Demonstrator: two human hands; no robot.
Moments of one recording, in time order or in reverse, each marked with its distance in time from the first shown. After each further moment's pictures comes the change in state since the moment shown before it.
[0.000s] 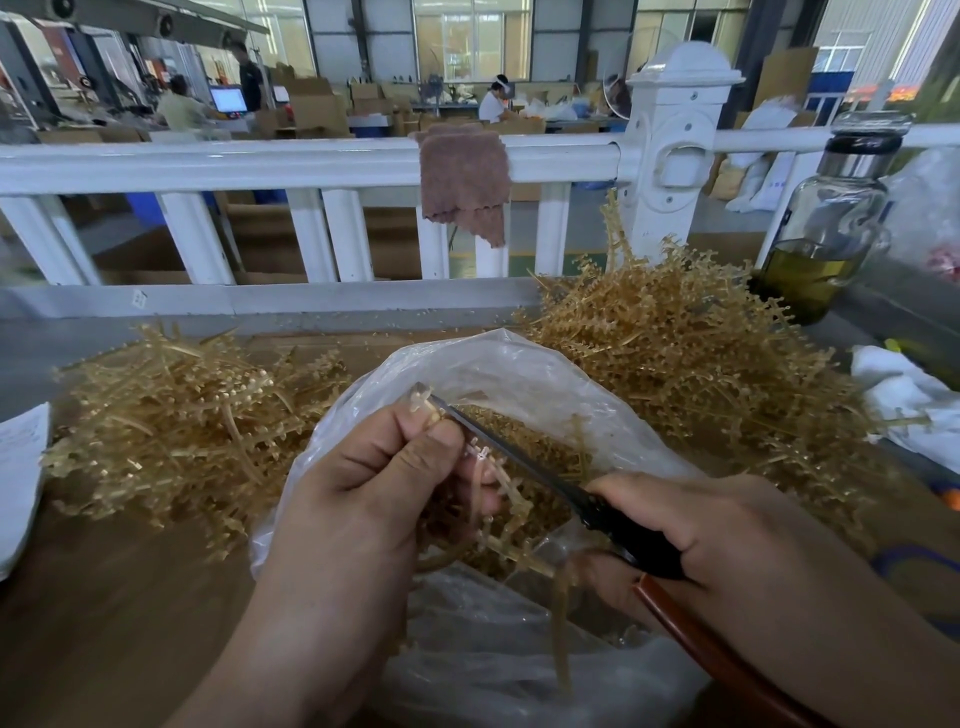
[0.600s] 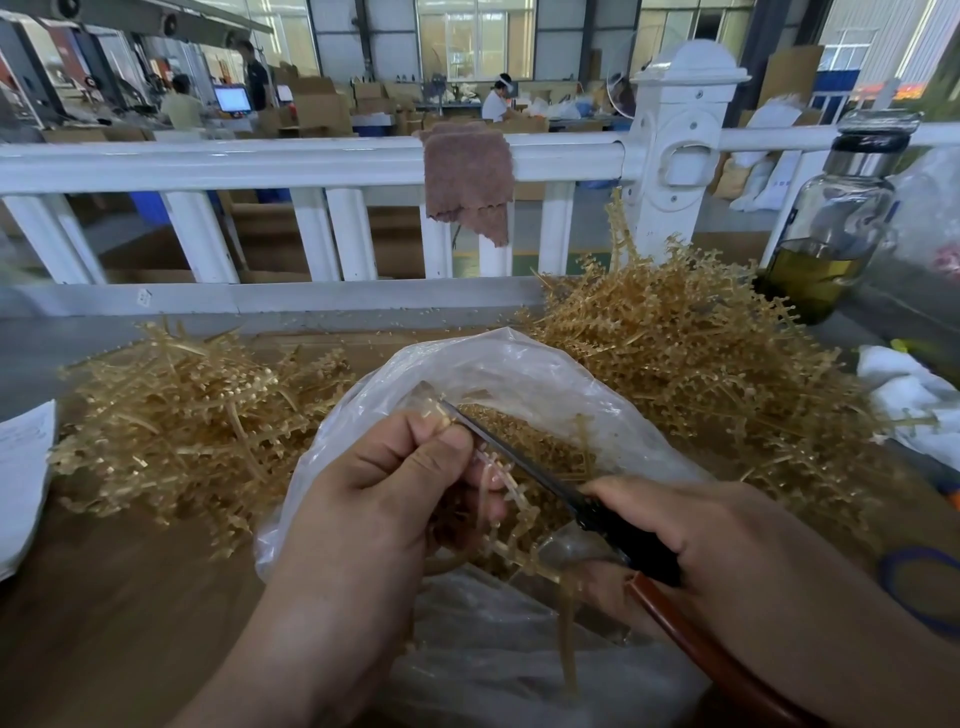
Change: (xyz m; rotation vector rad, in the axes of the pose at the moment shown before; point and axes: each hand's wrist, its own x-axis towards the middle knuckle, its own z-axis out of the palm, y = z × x) left_hand 0.002 -0.004 0.001 -0.002 0.002 -0.061; right_hand 0.002 0.004 0.005 0.042 -0.033 -0.017
